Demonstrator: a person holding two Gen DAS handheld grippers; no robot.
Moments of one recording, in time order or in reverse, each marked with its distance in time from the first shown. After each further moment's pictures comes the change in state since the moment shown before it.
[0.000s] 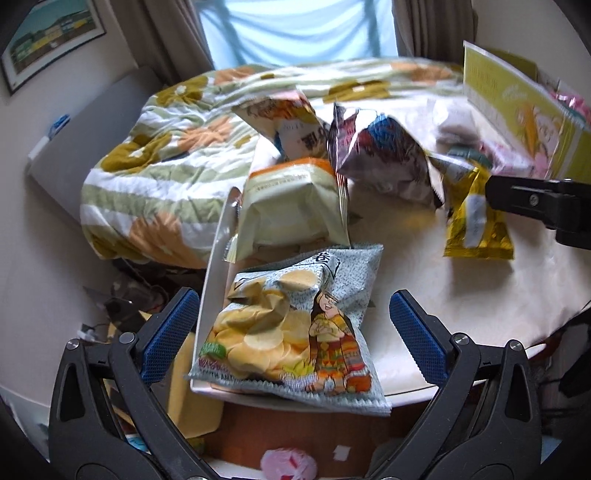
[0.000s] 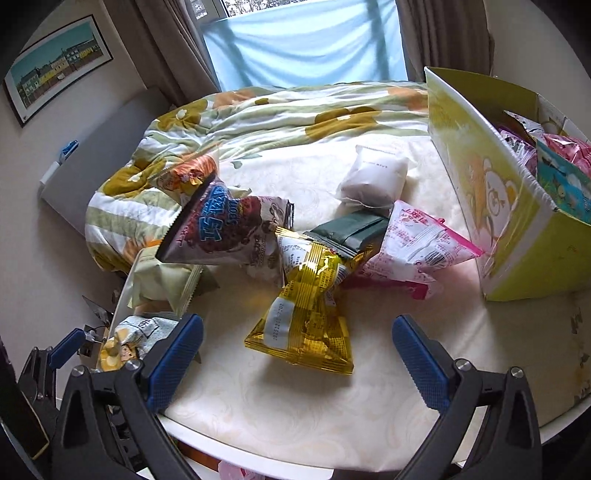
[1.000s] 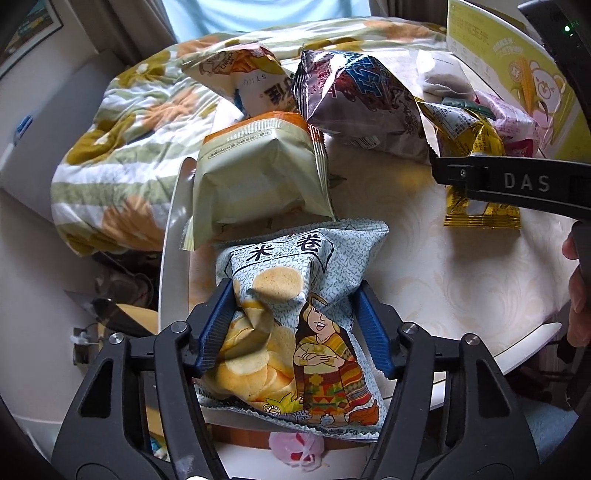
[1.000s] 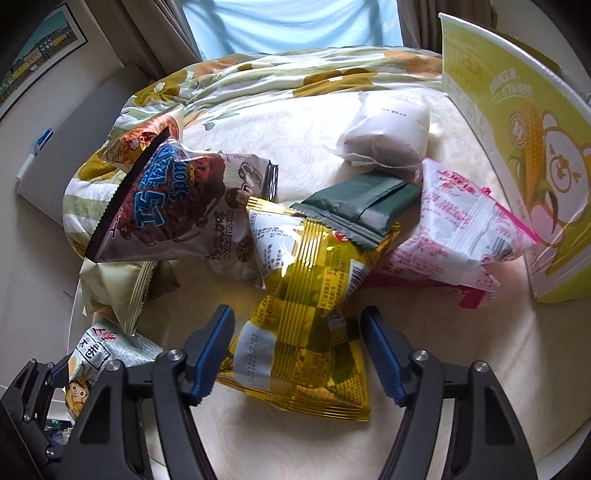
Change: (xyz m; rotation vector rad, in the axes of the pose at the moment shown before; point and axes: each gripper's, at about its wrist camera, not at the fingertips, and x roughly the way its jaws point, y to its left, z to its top) left arm 0.033 -0.004 0.001 0.080 0.125 -0.087; right arm 0.069 0.000 0.007 0.032 0.118 -0.027
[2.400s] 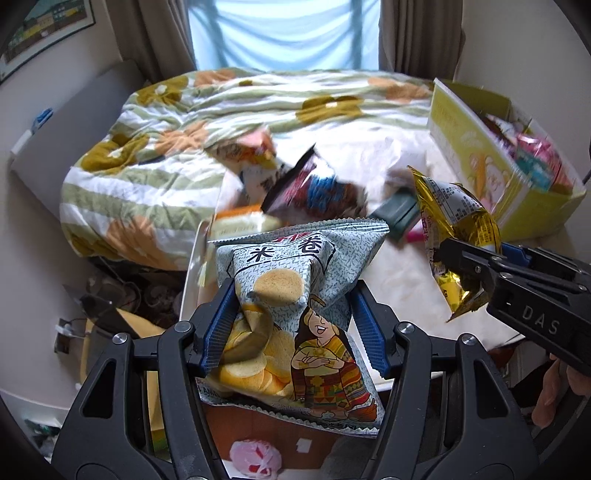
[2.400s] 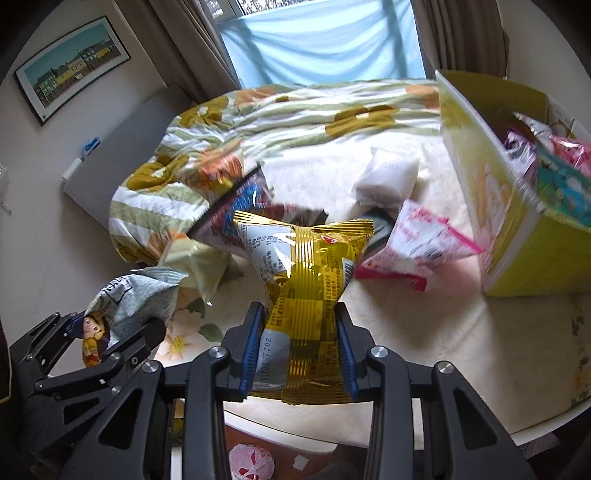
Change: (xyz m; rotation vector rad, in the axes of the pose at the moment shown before) left arm -0.112 -0.015 0.033 -0.130 -0.159 -0.058; right arm -0.119 -0.017 -0.013 -0.053 -0.135 0.145
